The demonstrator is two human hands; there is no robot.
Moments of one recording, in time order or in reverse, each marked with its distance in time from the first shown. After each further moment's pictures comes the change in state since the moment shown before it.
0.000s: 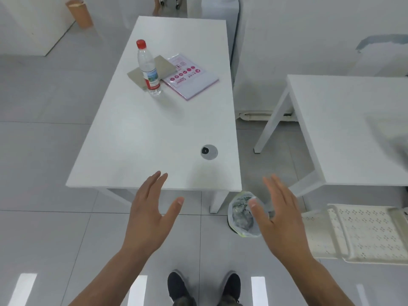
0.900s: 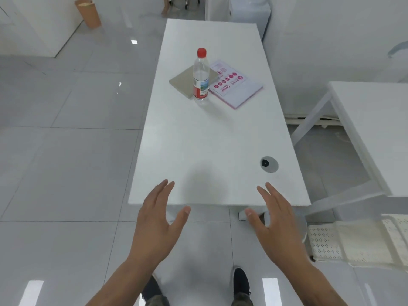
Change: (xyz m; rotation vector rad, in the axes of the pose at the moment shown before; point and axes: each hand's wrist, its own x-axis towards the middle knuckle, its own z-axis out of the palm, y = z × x) left_hand 0.067 -0.152 -0.147 -0.015 -0.049 -0.009; right_hand 0.015 -0.173 0.156 -0.012 -0.051 0.035
